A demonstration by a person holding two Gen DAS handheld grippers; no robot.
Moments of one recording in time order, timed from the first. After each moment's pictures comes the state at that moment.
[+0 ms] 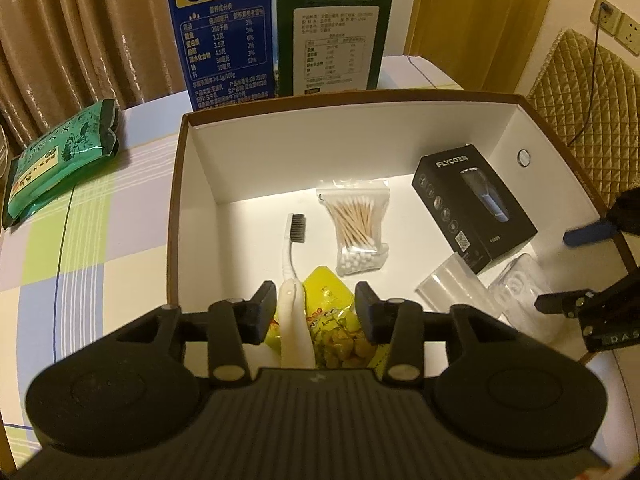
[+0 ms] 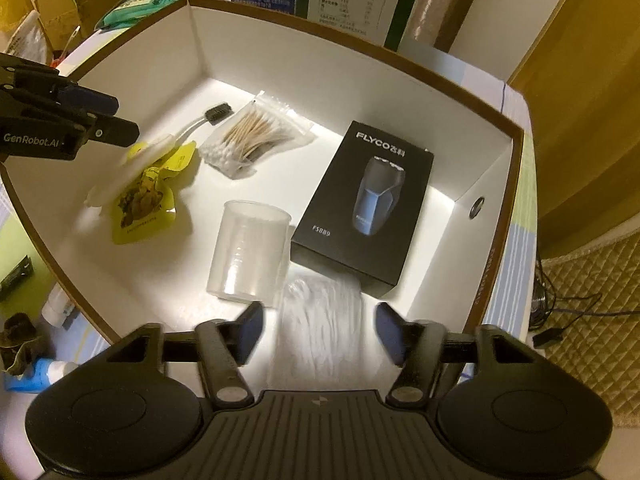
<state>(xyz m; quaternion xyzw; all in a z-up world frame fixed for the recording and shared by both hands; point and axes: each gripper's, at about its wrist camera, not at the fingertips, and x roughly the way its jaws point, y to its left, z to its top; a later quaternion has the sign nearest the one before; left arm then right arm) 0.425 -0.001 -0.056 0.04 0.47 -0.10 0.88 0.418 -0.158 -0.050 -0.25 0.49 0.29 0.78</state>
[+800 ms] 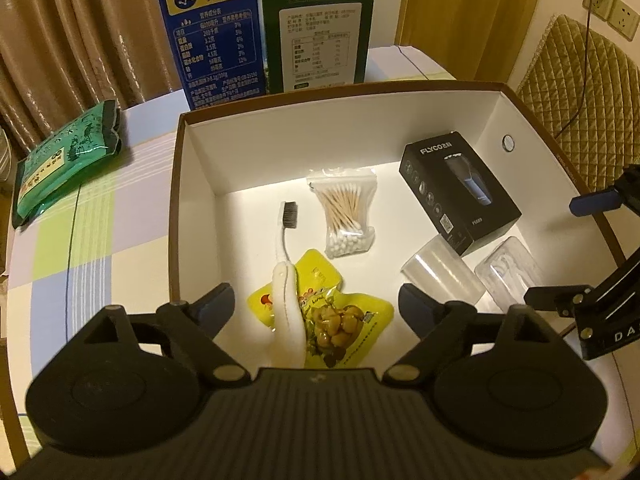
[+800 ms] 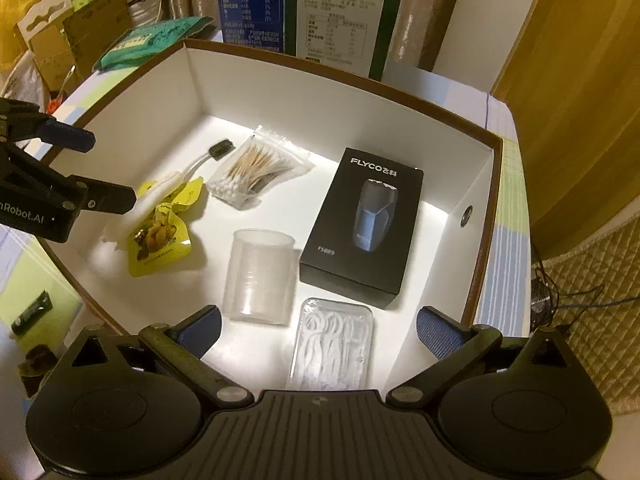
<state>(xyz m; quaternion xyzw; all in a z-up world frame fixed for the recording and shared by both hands) 0.410 -0.009 -0.038 0.06 0.48 -0.10 0.87 0.405 -0.164 -0.035 -0.20 0.48 0.29 0.81</state>
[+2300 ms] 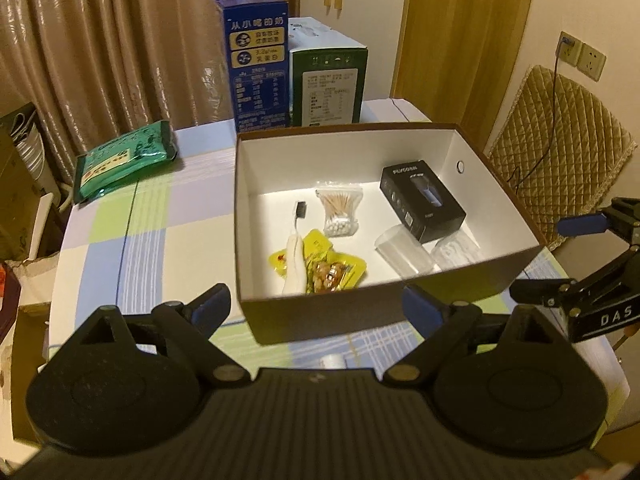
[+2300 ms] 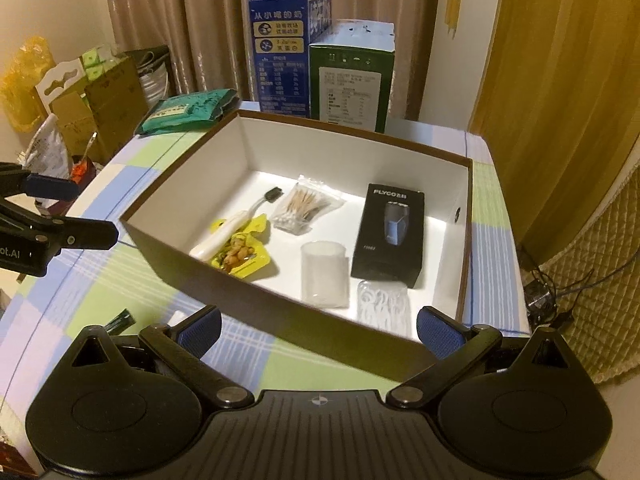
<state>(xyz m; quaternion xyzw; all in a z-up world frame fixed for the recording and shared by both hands) 0.270 0.015 0.037 0.02 0.41 -0.07 0.91 0.287 -0.184 0.027 -0.13 0.41 0.29 0.86</state>
